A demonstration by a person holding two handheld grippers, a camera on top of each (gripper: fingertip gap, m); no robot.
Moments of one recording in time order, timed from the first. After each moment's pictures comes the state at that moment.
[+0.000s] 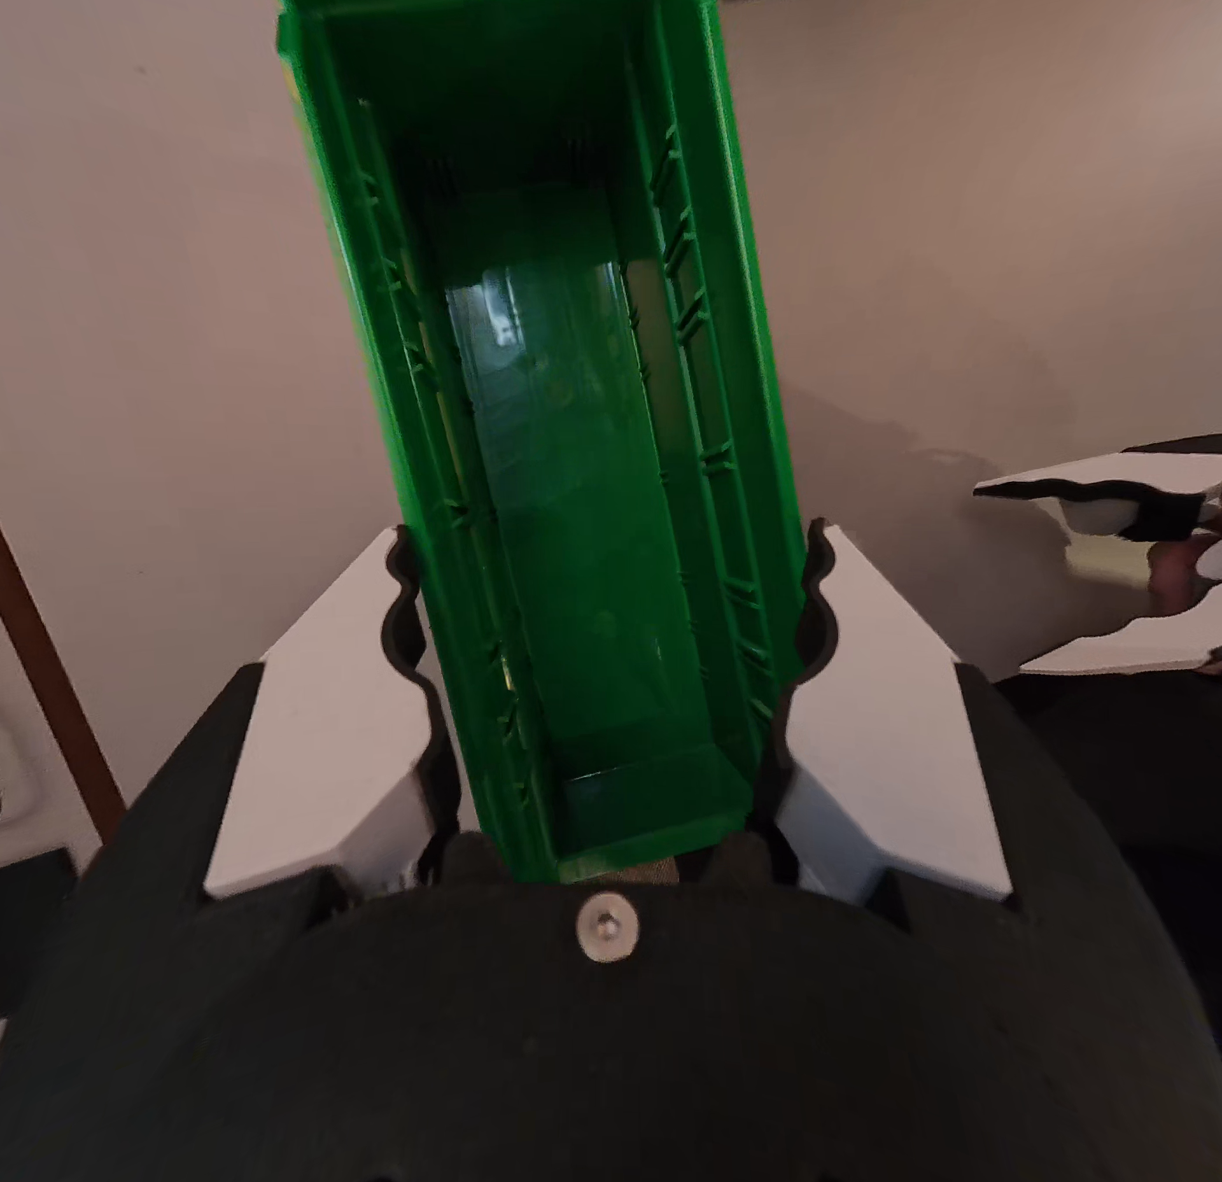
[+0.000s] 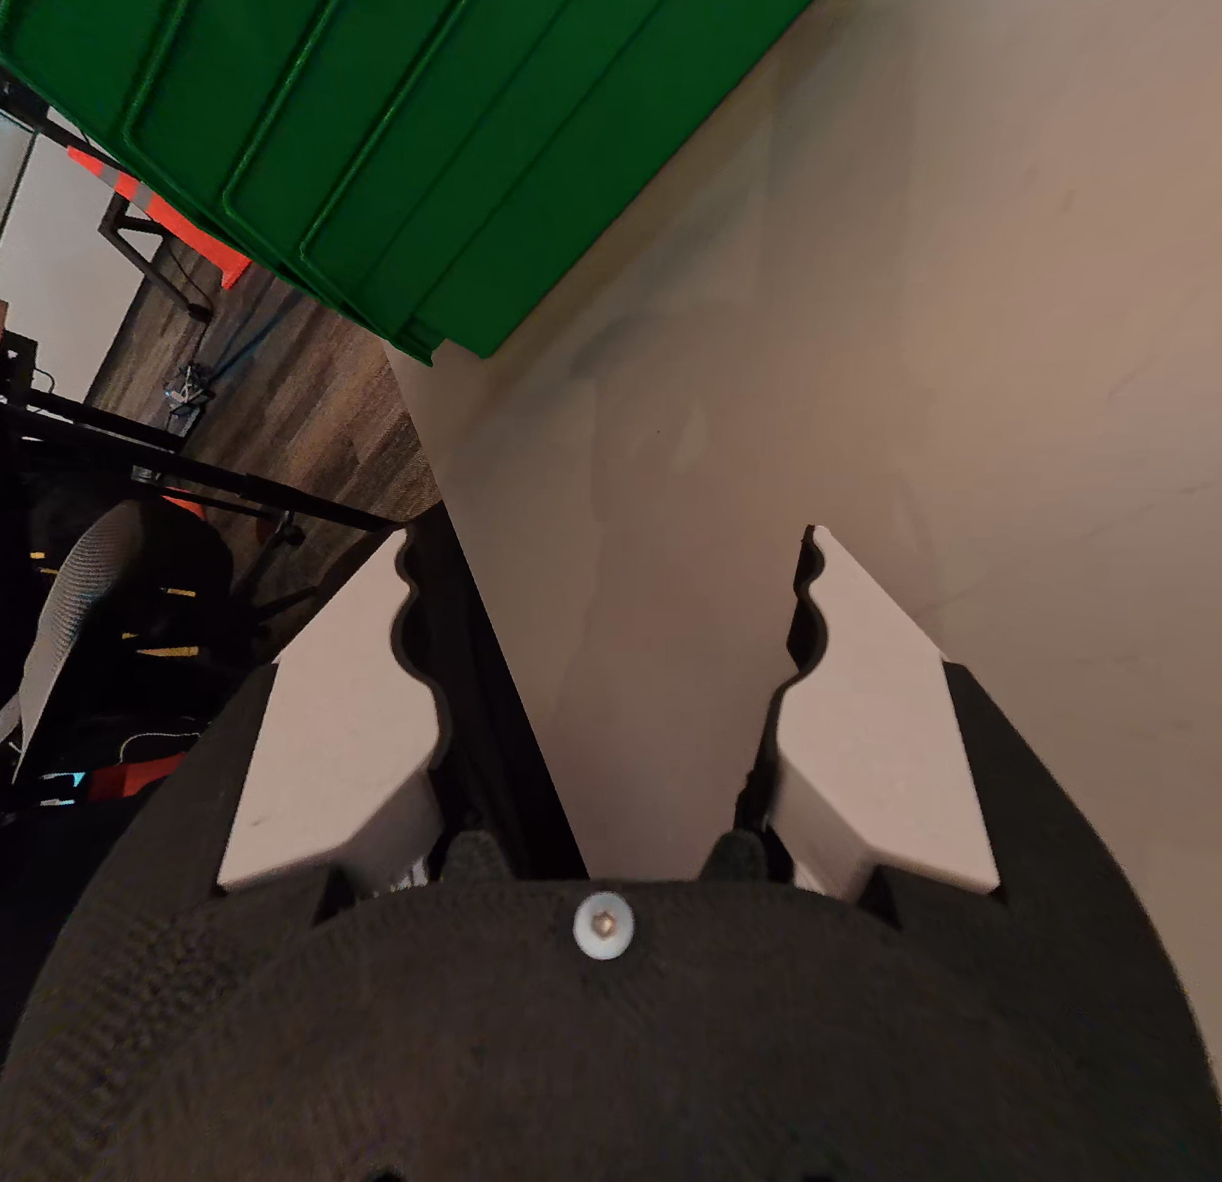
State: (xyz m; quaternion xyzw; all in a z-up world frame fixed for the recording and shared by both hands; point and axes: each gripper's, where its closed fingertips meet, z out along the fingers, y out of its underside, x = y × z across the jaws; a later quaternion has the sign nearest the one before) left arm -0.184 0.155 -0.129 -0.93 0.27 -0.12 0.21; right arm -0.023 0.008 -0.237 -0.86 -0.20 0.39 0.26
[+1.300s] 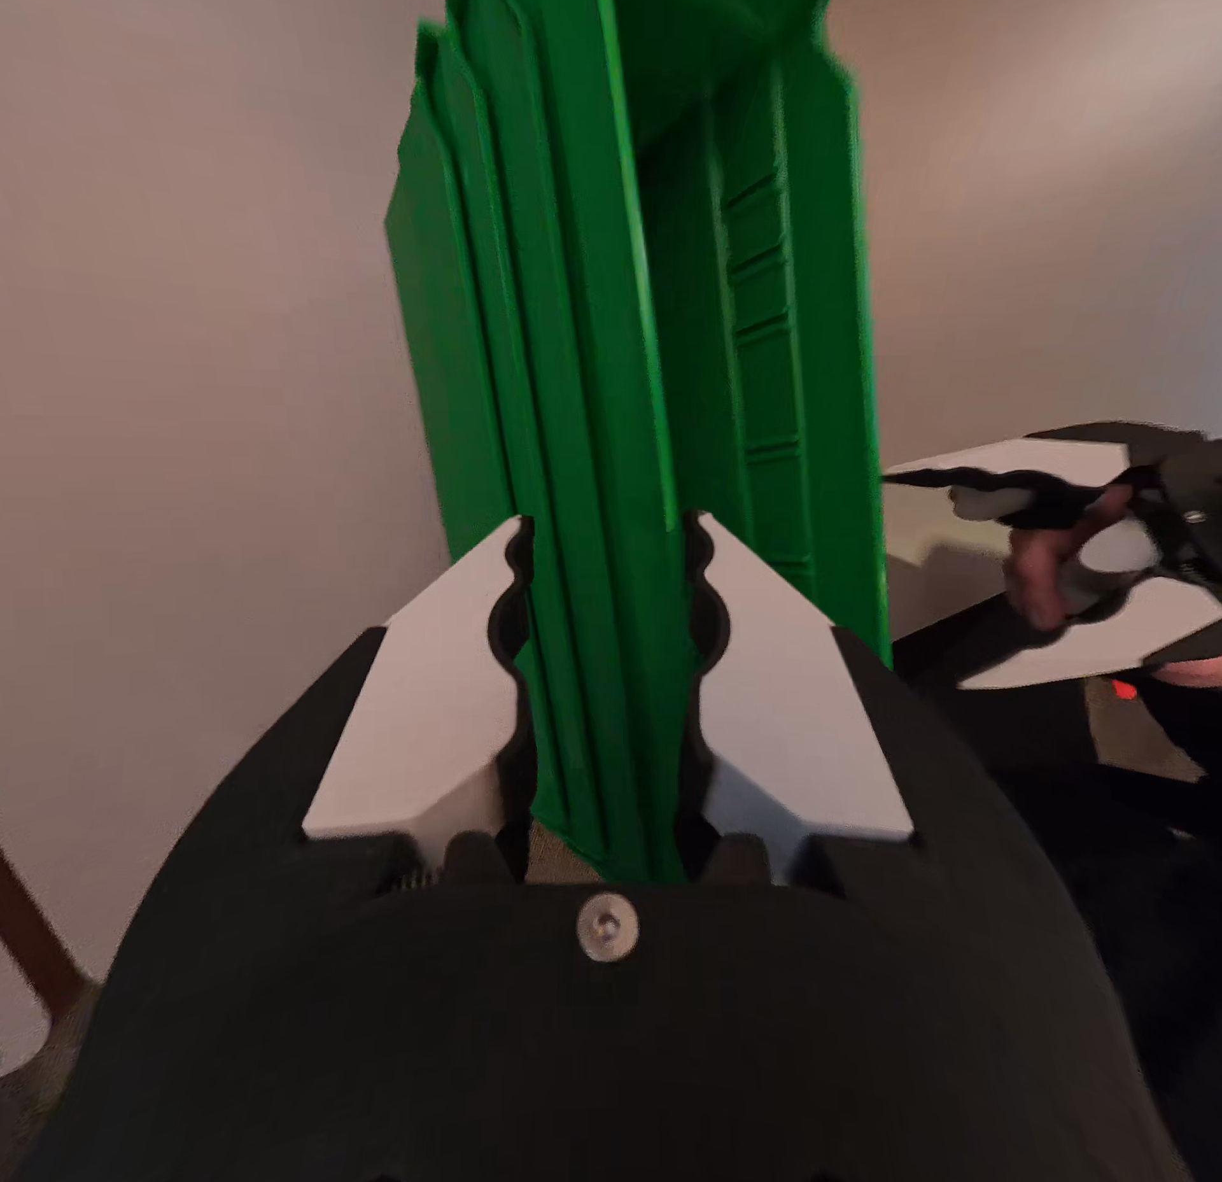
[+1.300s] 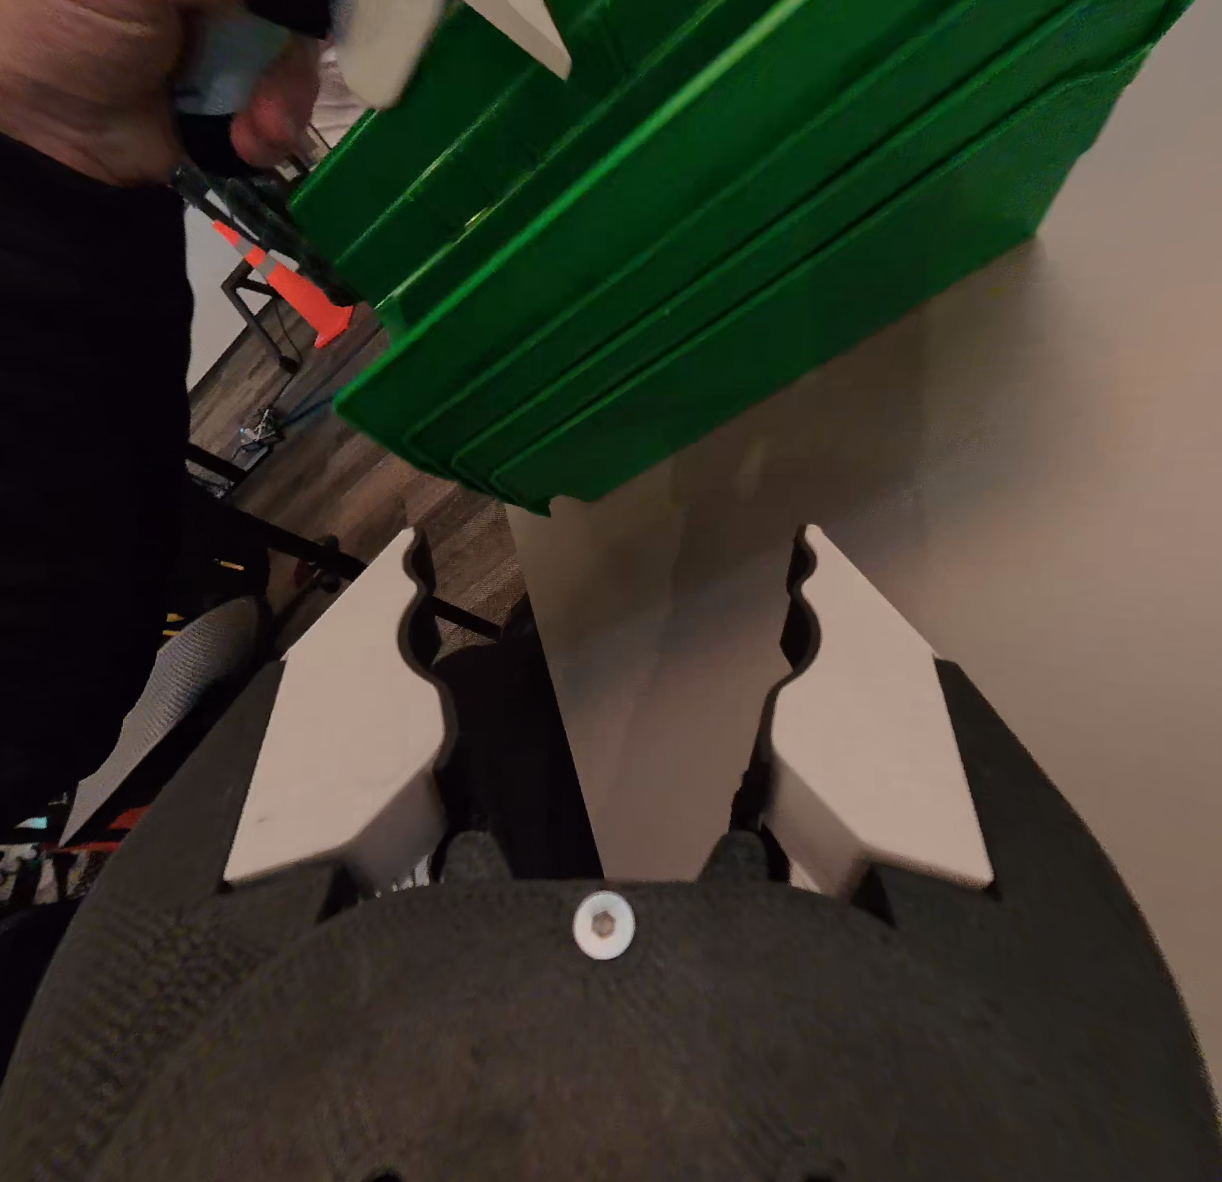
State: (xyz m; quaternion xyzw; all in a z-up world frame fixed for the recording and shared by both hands) left arm -0.194 0.152 -0.127 -0.93 0.25 -0.21 0.16; right arm -0.080 0.038 -0.169 -0.81 -0.23 0.43 0.34
